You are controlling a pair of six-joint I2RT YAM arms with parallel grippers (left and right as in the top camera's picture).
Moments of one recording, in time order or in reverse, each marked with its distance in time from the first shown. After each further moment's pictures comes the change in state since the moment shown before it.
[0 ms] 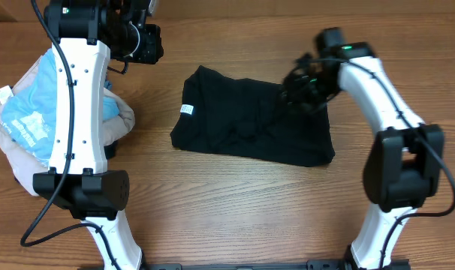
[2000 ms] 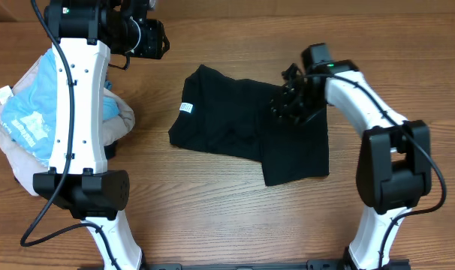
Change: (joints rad) left arm 0.000 0.000 0.000 0.059 0.038 0.000; right arm 0.113 -0.001 -0.174 0.224 0.032 -0.008
